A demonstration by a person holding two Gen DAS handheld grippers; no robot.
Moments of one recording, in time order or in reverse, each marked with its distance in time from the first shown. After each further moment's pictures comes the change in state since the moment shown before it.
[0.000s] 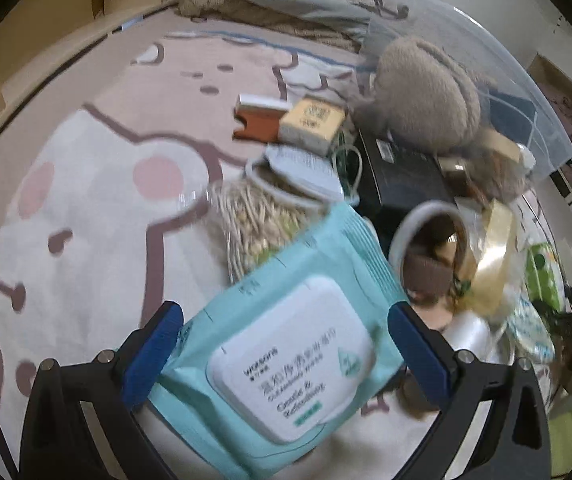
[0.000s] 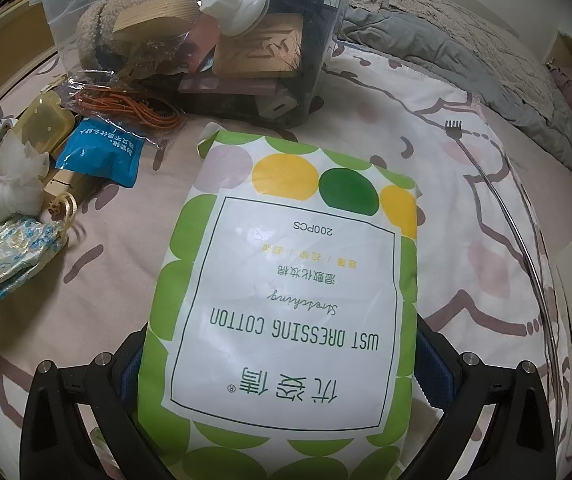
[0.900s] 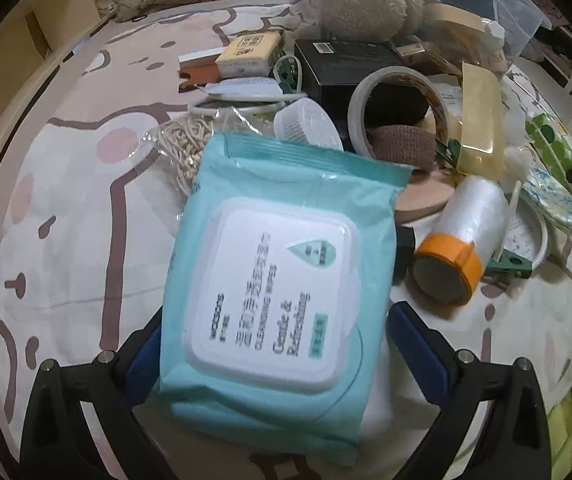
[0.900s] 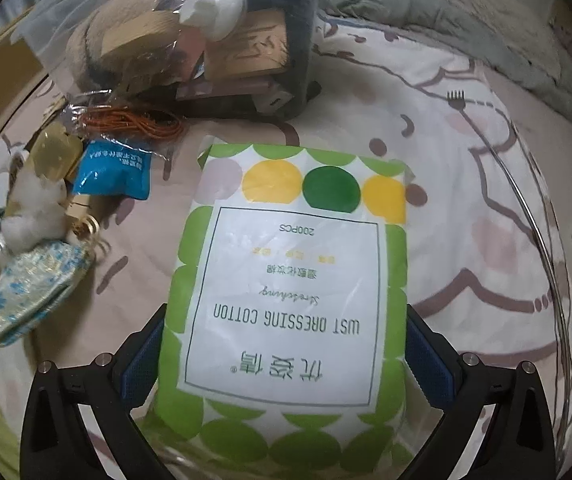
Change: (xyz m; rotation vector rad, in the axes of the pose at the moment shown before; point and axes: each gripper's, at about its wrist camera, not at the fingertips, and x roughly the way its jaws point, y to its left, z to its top) left arm 0.012 -0.043 -0.044 0.296 0.129 0.129; right arm -0.010 -0.014 0.022 0.106 0.105 0.106
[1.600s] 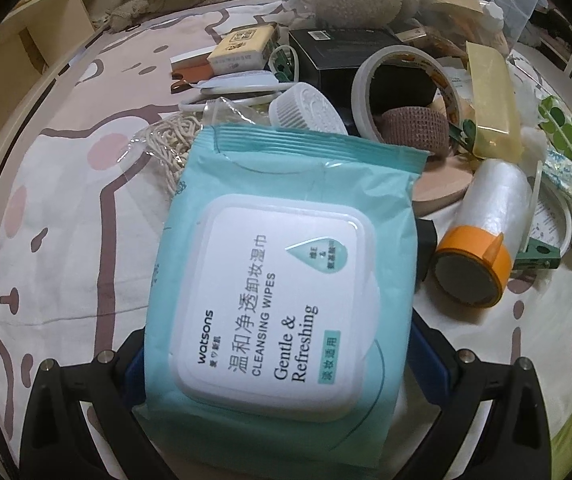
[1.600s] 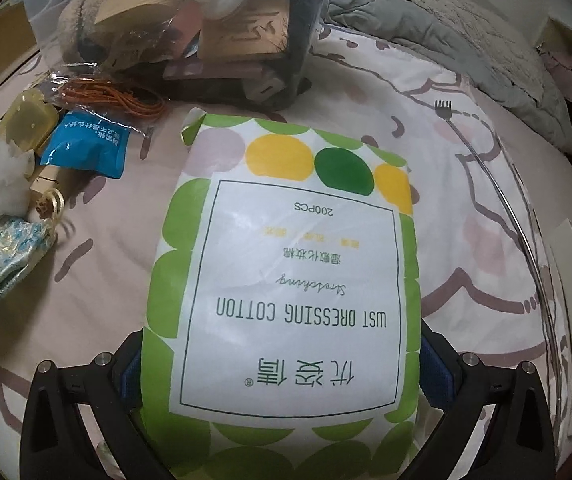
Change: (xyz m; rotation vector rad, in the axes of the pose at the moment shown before) left arm 0.016 0.002 -0.003 0.048 -0.013 0.035; right arm 0.029 0.035 0.012 -0.052 -0.053 -0.137
